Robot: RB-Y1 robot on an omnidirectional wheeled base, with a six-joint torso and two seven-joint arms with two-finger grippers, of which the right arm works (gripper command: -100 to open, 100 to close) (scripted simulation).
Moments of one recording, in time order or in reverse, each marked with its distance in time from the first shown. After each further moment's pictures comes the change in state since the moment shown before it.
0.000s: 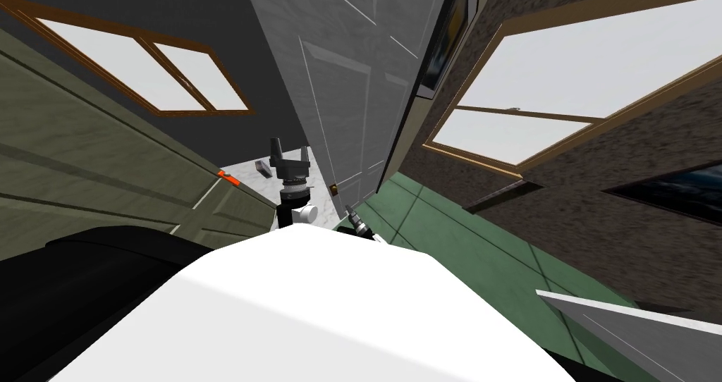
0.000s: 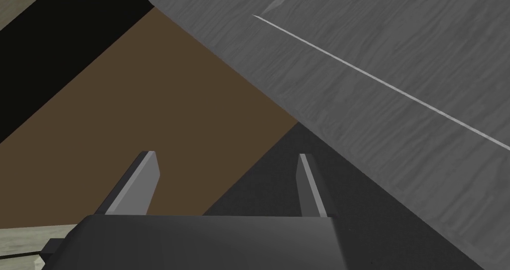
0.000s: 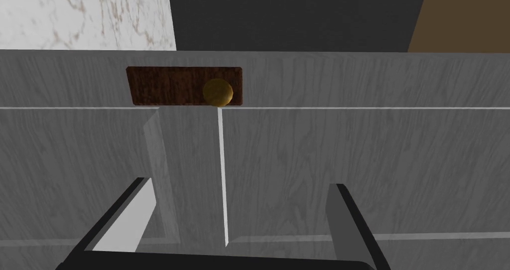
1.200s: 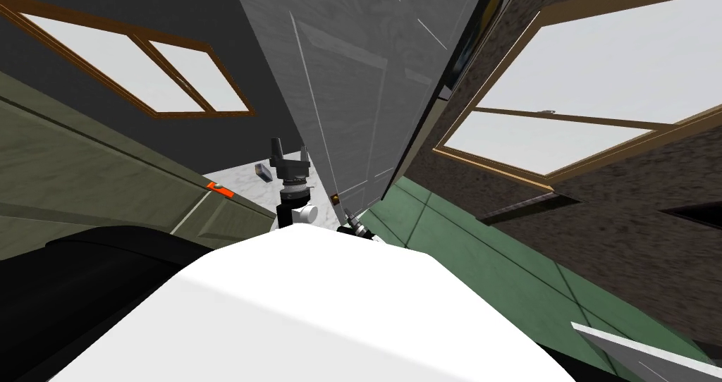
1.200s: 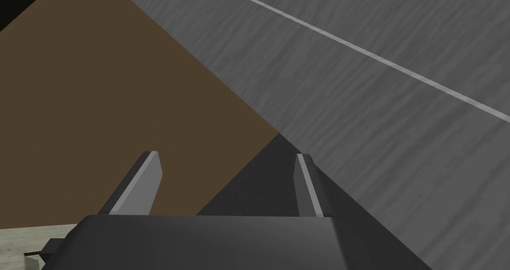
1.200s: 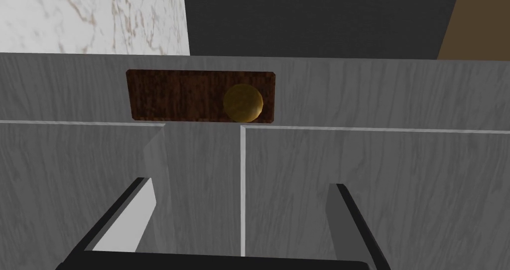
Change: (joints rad) arm -0.041 0.023 0.045 0.129 -0.007 -0.036 -0.012
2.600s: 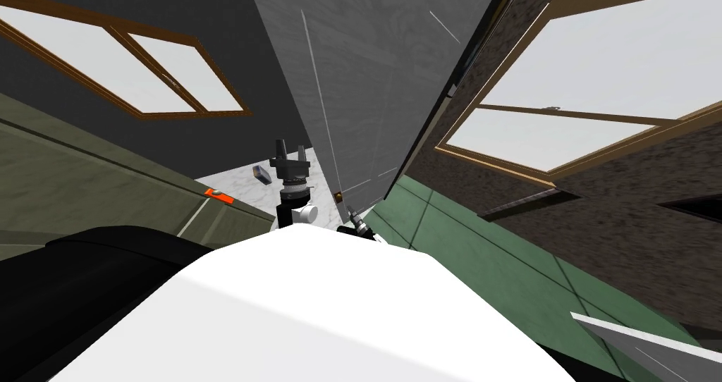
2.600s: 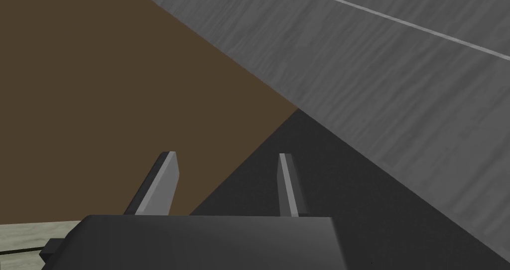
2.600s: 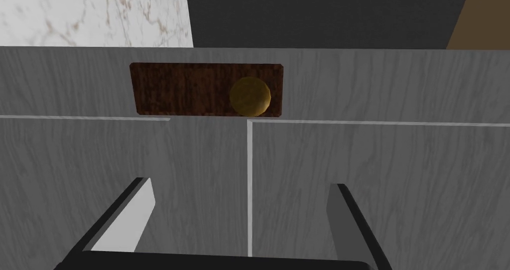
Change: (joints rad) arm 0.002 0.022 -0.071 0.024 -0.009 0.005 0.021
